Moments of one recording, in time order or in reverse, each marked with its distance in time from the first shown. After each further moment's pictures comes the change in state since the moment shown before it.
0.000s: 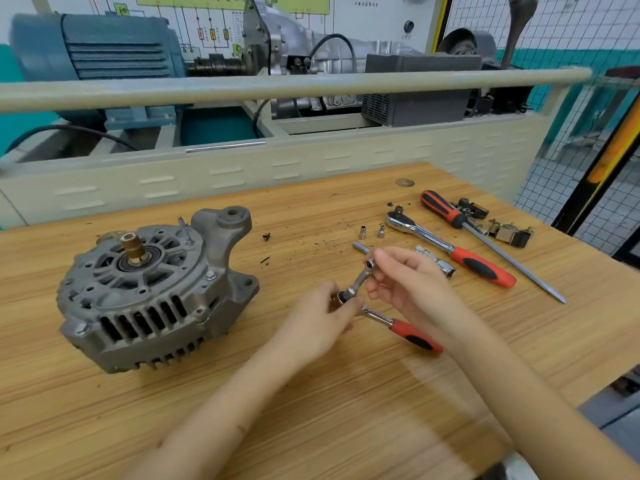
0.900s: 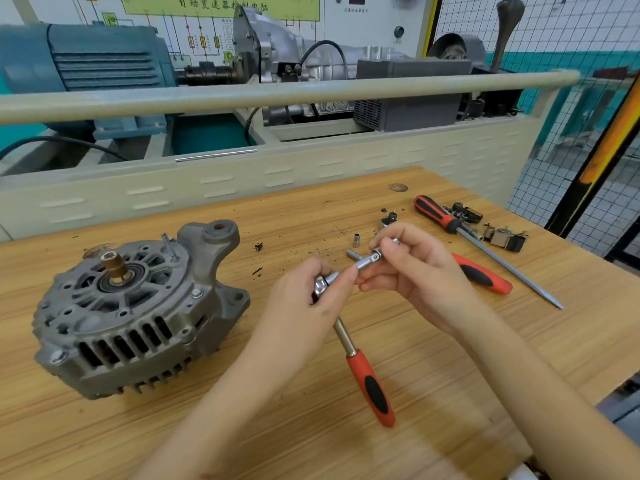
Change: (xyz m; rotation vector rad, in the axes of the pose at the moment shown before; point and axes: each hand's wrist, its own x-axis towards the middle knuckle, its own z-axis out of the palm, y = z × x) left_hand -0.027 0.045 -0.024 -0.111 0.252 0.288; right_hand 0.007 -0.022 -0.007 -0.003 -0.129 -0.179
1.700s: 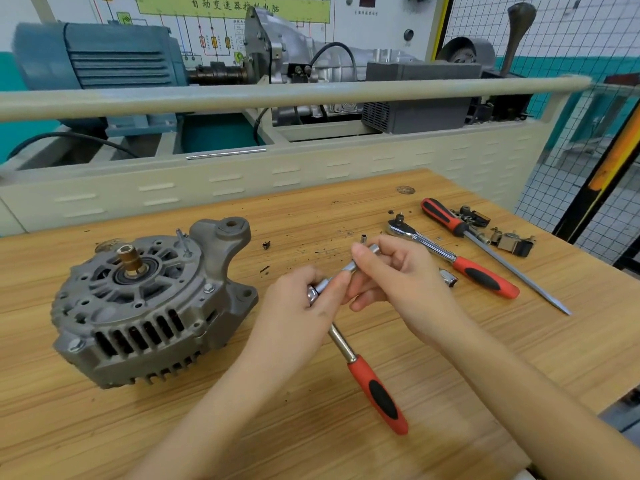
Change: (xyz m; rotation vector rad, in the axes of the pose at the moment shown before) left_hand -0.004 -0.008 -0.008 0.081 0.060 -0.062; right_hand 0.000 -0.005 0.038 -0.191 0.093 0.089
